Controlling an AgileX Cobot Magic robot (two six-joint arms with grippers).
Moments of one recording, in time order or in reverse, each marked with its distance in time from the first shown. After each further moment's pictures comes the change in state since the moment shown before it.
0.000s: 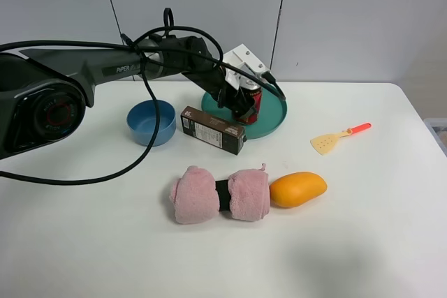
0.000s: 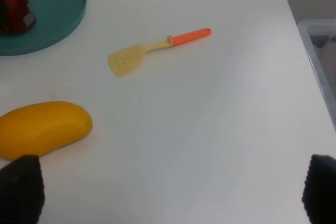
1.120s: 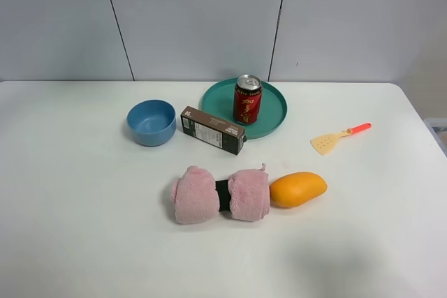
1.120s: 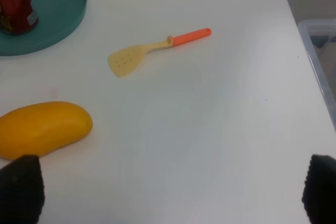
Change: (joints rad) left arm 0.307 -0.627 0.001 0.006 0.312 -0.113; right arm 0.000 0.000 0.000 0.000 0.000 0.000
